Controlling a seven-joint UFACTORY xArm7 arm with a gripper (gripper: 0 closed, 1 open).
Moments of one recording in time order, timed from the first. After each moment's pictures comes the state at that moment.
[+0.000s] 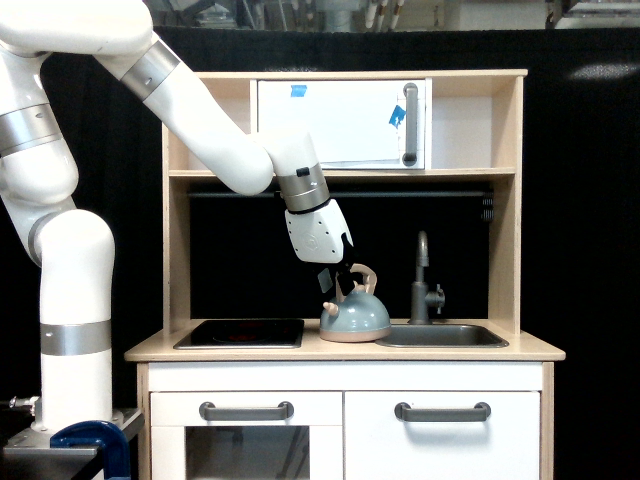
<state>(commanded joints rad) 0.75 -0.46 -0.32 0.48 0.35 0.48 -0.91</state>
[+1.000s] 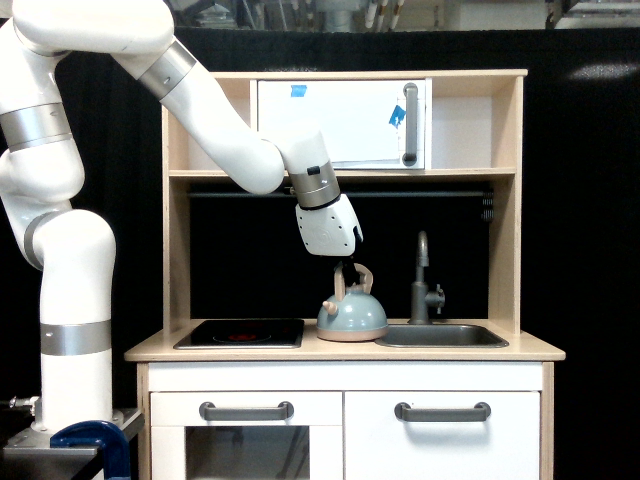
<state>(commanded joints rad) 0.95 -0.42 -0.52 0.50 0.56 0.41 -1.15</state>
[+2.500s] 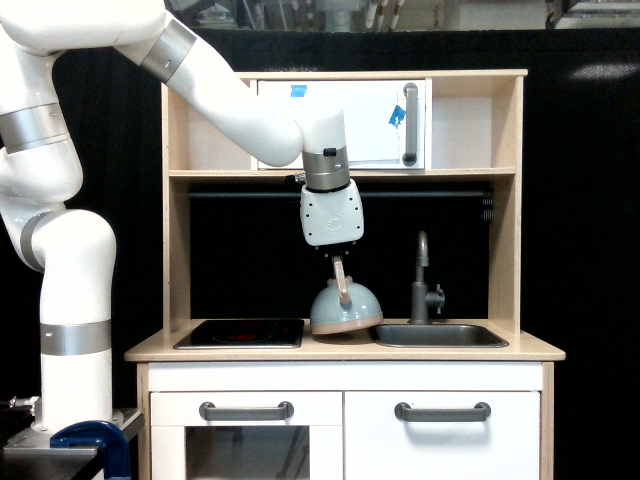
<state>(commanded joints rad) 0.98 -0.43 -0.59 0.55 0.56 0.52 -1.27</state>
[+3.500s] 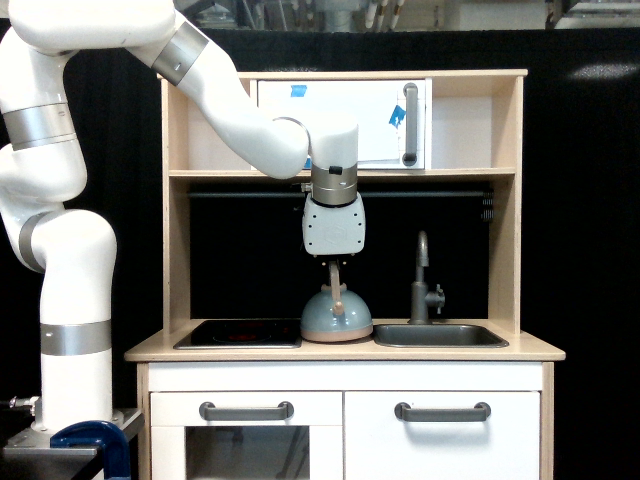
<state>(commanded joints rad) 0.88 -0.59 -0.58 0.57 0.25 0.93 -1.49</state>
